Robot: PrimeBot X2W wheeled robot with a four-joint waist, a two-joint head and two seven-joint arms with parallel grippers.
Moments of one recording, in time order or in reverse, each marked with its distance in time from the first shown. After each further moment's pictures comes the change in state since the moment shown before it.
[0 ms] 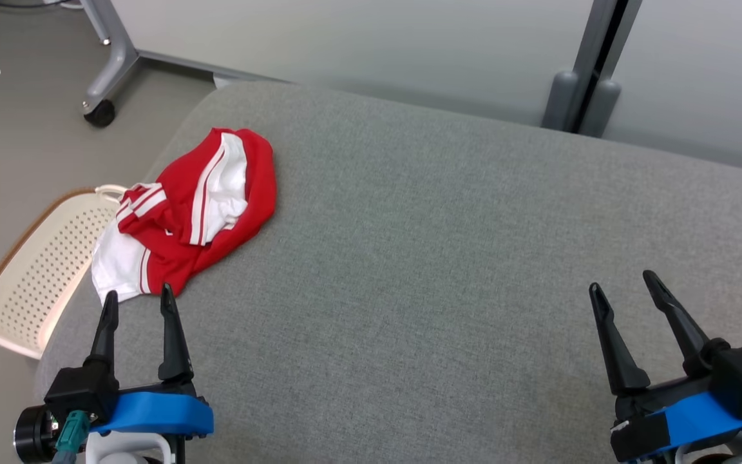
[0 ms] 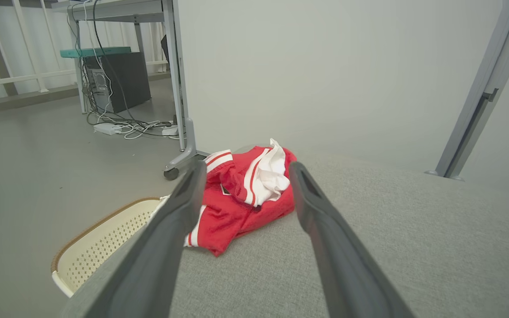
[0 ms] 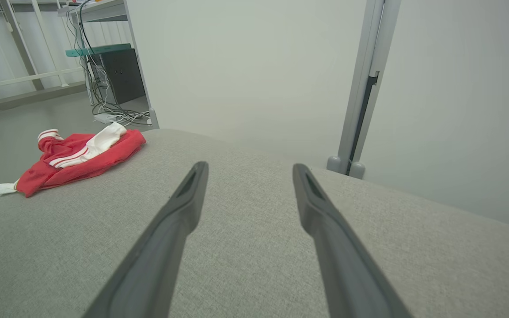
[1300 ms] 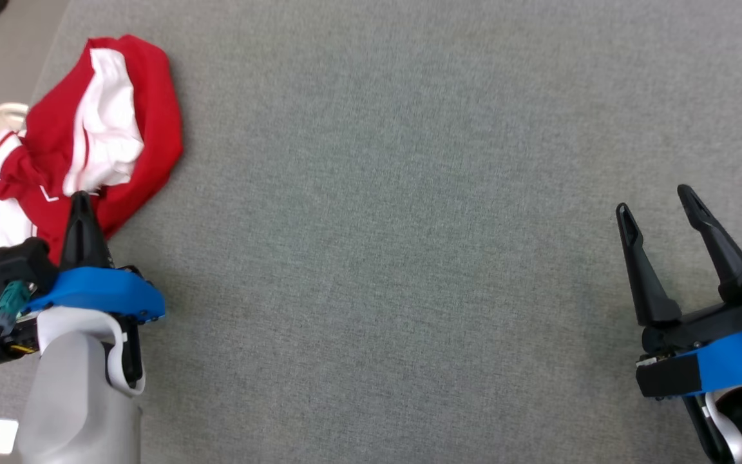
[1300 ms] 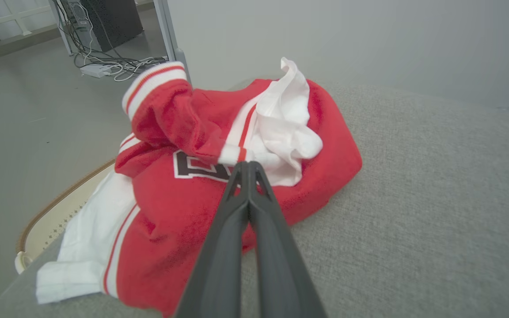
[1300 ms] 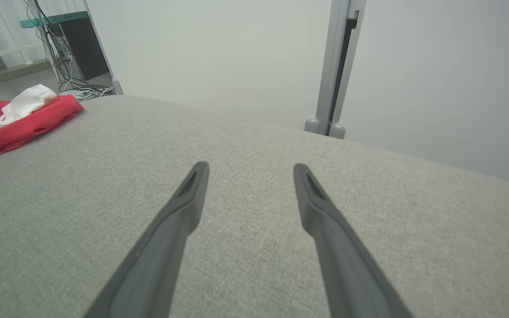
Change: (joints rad) left arm -0.437 0.011 0.183 0.454 0.018 -0.054 0.000; right arm -0.158 -0.089 -0.003 -0.067 0.002 0.000 0.033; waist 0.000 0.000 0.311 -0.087
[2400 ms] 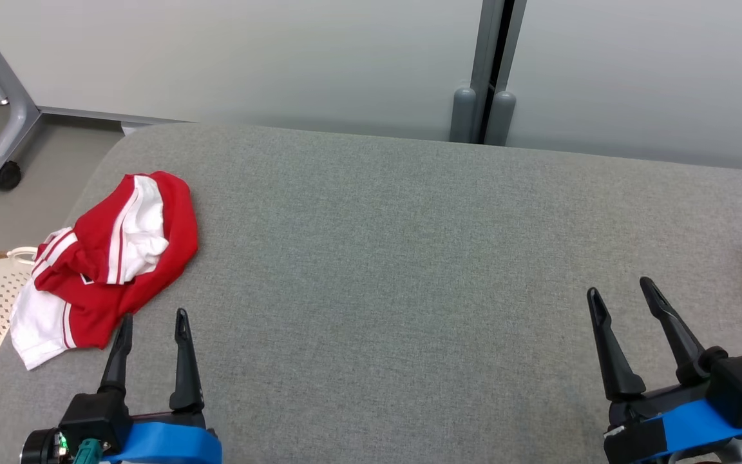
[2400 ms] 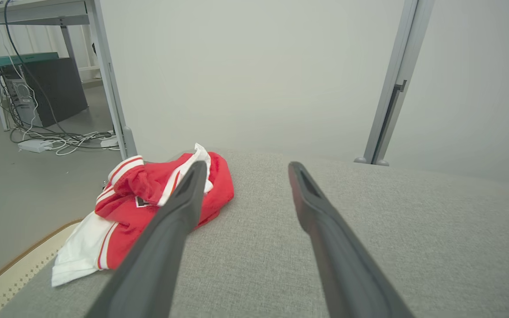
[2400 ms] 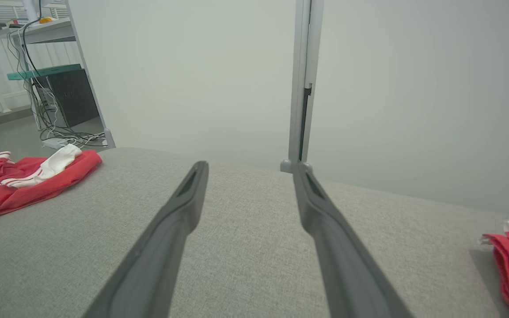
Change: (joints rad) left arm 0.523 -0.045 -0.163 -0.551 0.062 0.021 0.042; right arm 0.159 0.108 0.007 0.095 0.017 0.000 -0.073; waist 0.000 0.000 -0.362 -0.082
